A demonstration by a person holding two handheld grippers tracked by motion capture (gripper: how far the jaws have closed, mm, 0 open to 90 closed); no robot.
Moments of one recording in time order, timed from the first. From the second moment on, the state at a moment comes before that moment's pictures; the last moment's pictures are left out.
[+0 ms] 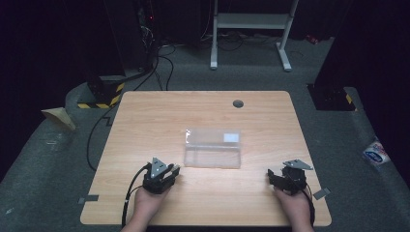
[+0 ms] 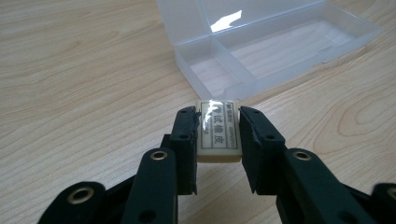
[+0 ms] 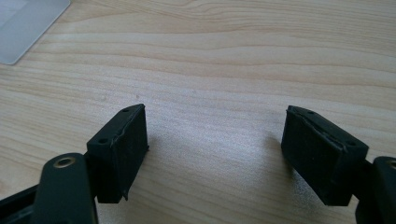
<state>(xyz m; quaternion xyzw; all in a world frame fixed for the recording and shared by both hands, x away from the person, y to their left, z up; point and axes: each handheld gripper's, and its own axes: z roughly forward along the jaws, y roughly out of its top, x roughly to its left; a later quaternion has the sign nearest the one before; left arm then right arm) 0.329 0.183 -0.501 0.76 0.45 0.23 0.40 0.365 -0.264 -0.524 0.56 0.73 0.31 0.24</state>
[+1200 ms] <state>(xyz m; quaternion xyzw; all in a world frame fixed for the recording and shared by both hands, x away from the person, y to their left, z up) 0.350 0.171 -0.479 0.76 0.46 0.22 0.41 0.365 -0.264 -0.524 0.56 0.73 0.31 0.24</state>
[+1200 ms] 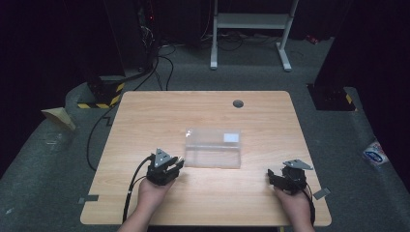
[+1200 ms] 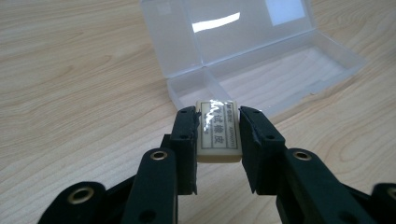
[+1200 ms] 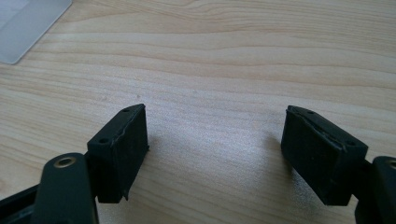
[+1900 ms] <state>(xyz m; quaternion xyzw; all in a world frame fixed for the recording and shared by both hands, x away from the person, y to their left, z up) 0.381 0.160 -0.490 0.75 0.49 0.20 0.41 0.365 -0.264 -0.524 0.56 0.73 0.31 0.24</state>
